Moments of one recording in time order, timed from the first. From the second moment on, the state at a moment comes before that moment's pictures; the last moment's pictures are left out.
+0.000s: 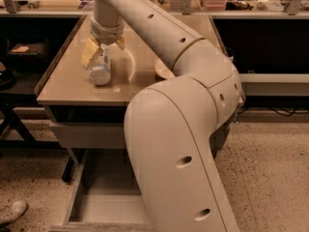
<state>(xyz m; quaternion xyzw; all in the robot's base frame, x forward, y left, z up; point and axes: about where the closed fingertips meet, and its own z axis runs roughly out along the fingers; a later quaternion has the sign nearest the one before) 0.752 0.153 0.842 -0.42 0.89 0.08 0.16</state>
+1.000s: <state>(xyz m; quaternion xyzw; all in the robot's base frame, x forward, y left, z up) 0.752 0.153 0.842 -0.42 0.89 0.08 0.16</state>
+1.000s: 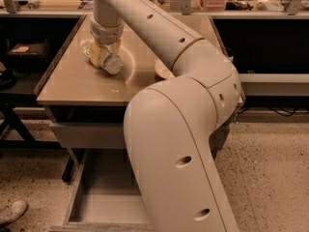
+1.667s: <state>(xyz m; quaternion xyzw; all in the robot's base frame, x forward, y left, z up) 0.752 0.153 0.842 -0.42 0.89 0.08 0.16</state>
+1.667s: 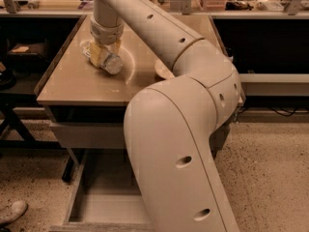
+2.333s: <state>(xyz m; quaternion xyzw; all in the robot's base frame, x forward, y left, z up) 0.701 0.136 0.852 -0.42 0.89 0.11 0.16</state>
